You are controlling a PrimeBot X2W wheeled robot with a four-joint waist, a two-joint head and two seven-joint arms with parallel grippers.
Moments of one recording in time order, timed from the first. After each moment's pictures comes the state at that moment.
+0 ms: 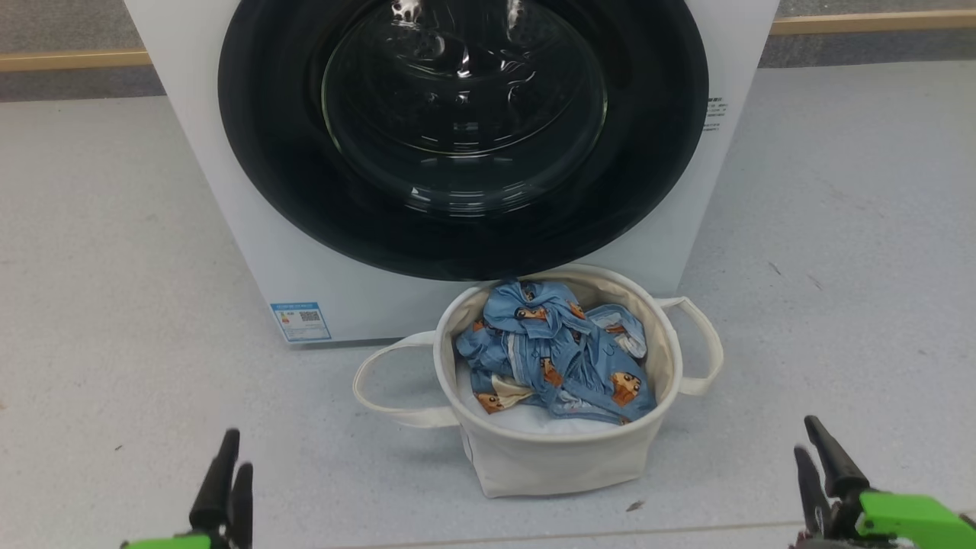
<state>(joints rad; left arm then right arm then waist) -0.04 0.04 0.08 0.32 -1.62 -0.12 0.10 -0.04 -0.04 -0.13 0.32 1.61 0.13 0.10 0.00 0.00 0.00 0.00</state>
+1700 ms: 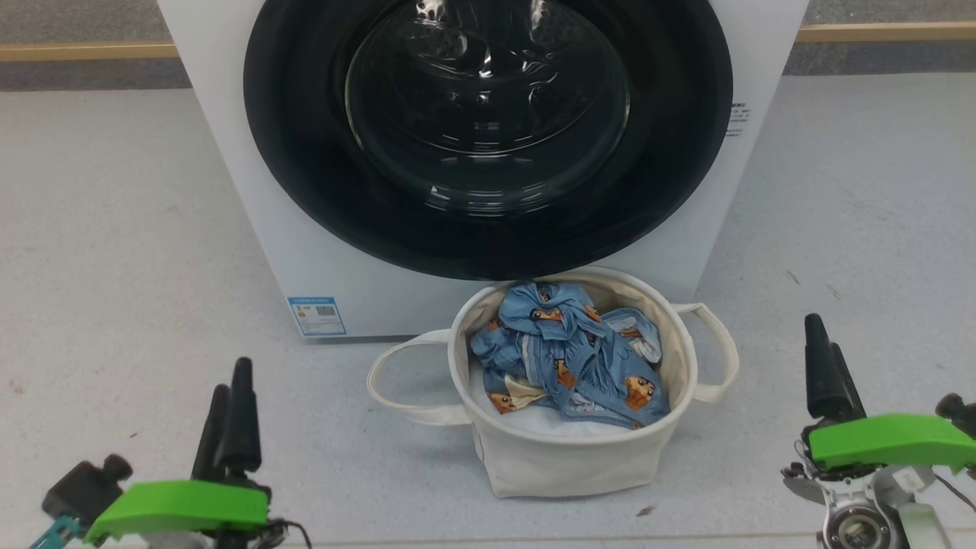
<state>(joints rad) -0.07 0.04 0.04 0.13 -1.04 -0.07 -0.04 -0.10 -0.04 -0.07 0.14 1.01 0.13 -0.03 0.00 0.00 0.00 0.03</state>
